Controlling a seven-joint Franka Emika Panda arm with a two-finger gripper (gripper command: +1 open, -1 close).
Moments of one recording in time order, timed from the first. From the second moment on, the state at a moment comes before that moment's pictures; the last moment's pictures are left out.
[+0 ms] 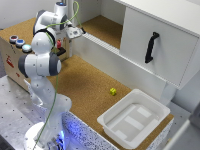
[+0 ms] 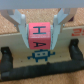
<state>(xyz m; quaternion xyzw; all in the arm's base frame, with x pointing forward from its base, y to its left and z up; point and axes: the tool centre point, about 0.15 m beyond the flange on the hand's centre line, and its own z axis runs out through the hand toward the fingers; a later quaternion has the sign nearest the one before) 0.322 0.349 0.449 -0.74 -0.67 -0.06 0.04</state>
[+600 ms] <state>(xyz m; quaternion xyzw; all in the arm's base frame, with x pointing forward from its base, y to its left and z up) 0.284 0.412 0.450 -0.72 -0.69 -0.06 0.05</state>
